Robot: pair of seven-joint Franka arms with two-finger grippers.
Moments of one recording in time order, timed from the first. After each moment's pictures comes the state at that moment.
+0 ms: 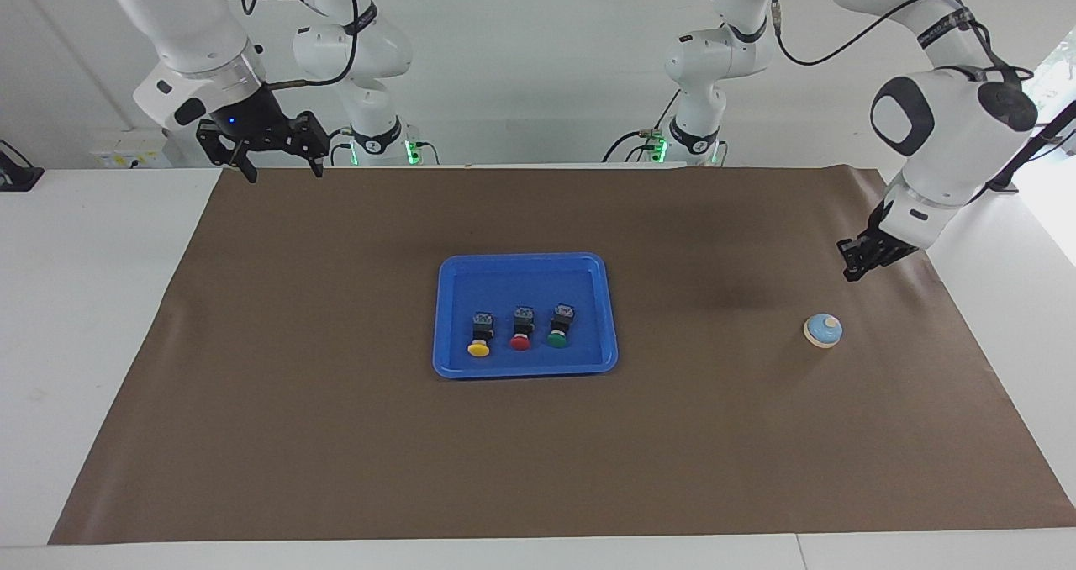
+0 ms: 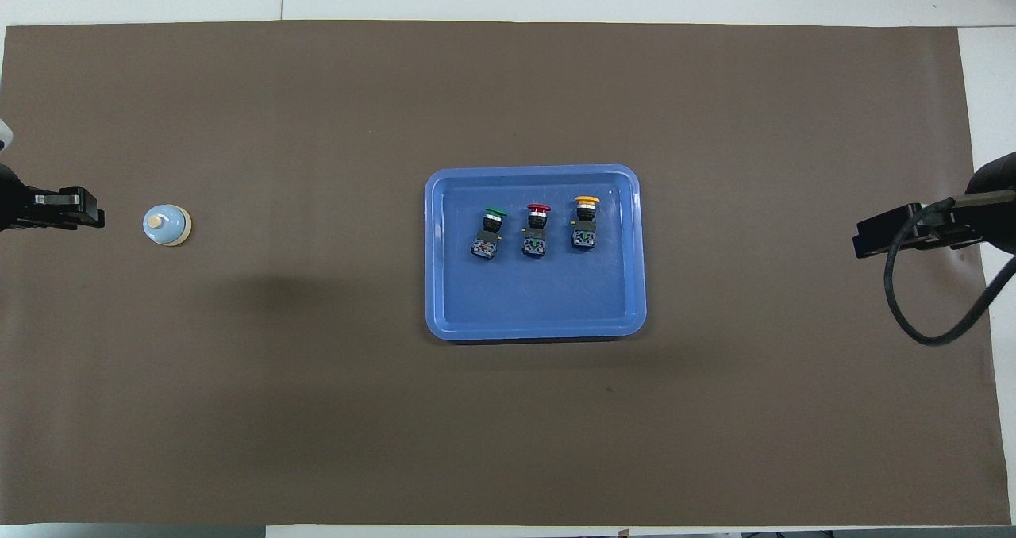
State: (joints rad) left arm 0.11 0.14 -0.01 -1.90 -0.02 2.07 0.08; right arm -0.03 -0.05 0.07 -1.60 0.02 1.46 -0.03
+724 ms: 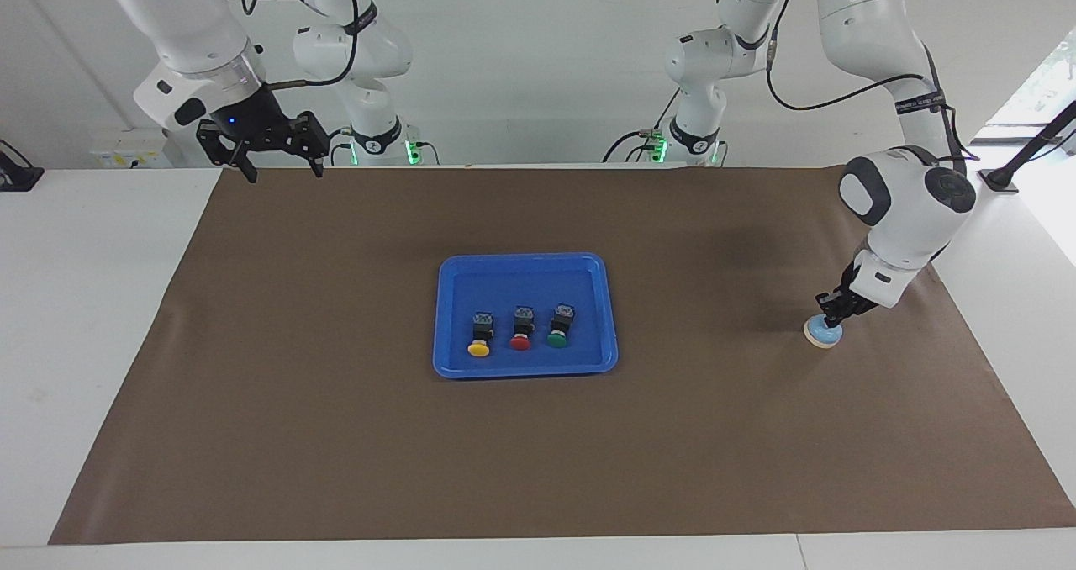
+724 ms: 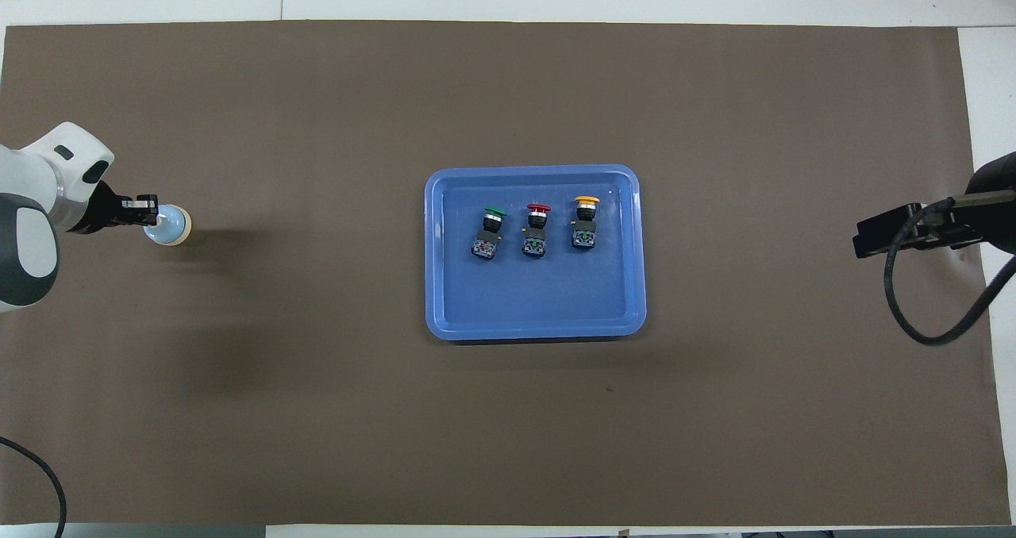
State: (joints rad) left arm 0.13 0.26 -0.01 -2.00 -0.02 2.30 0.08; right arm -0.03 -0.05 0.07 -1.60 0.02 1.46 -0.03
